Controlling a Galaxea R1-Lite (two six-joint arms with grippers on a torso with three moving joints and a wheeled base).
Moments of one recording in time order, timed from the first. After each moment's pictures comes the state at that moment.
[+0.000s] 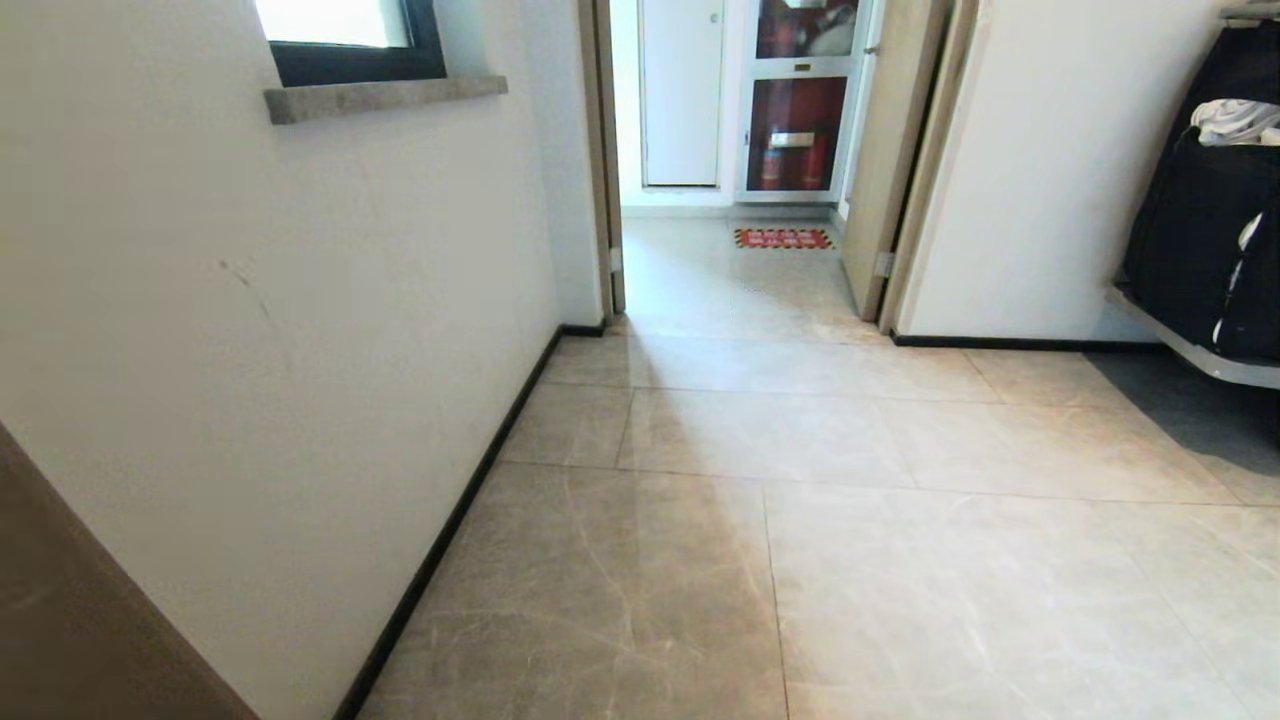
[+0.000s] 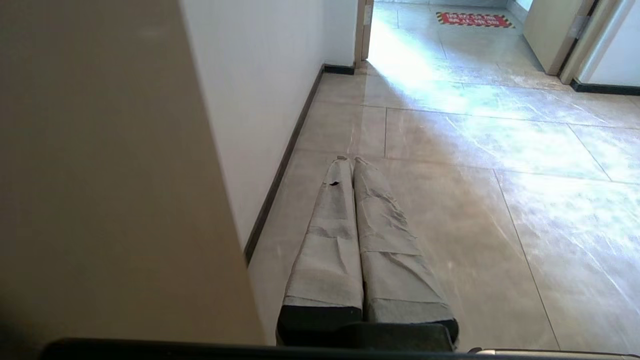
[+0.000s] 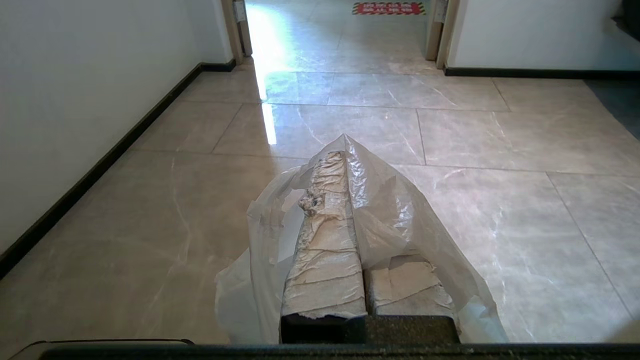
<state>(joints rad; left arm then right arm) 0.00 0.00 0.00 0.01 0.00 -0.01 -0.01 0.00 0.00 -0.01 0.00 -0.01</state>
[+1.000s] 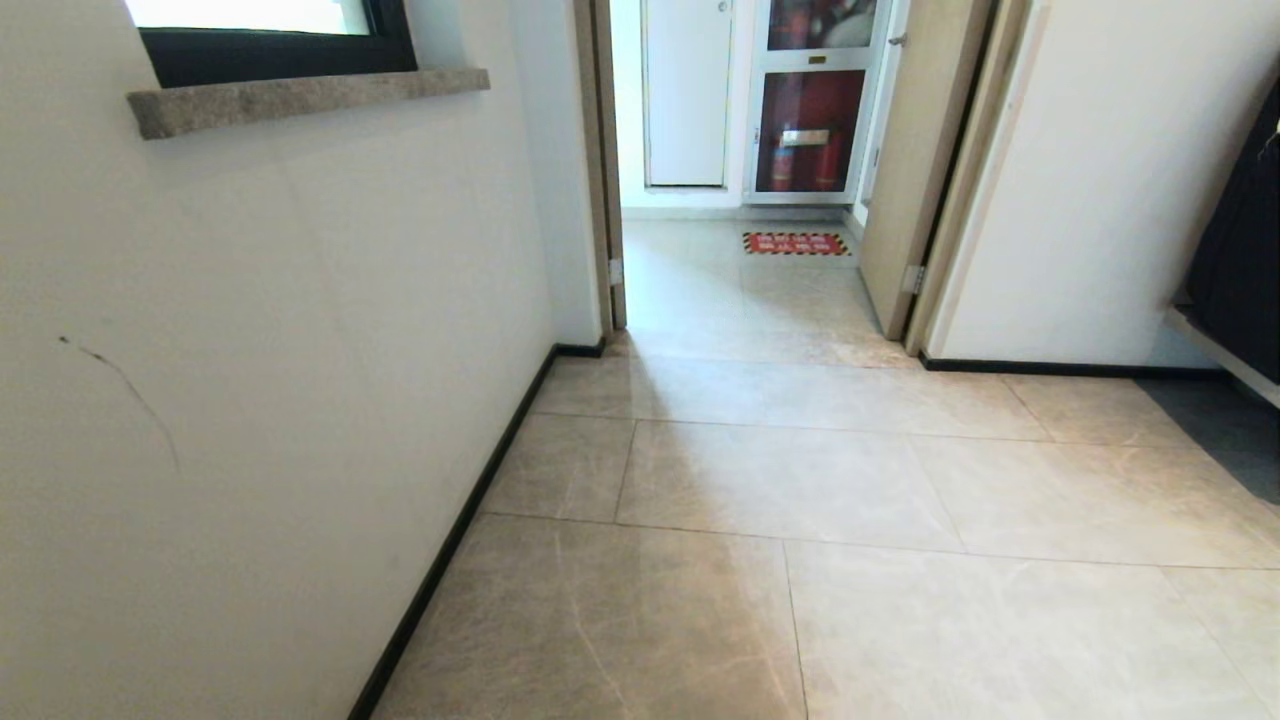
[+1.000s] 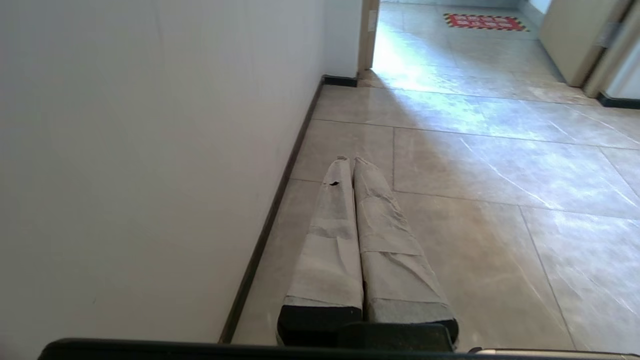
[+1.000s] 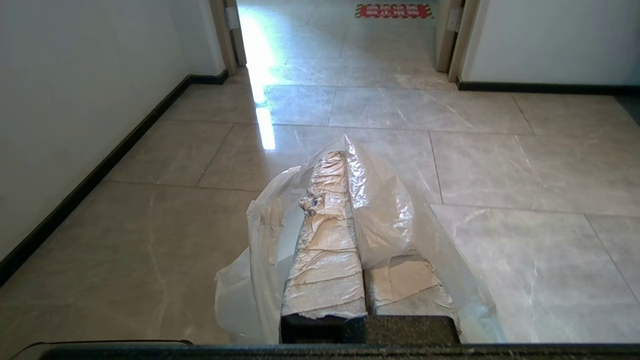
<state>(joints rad) 0.00 0.00 0.00 0.01 0.00 -0.01 -0.01 0.00 0.00 -0.01 0.00 -0.01</state>
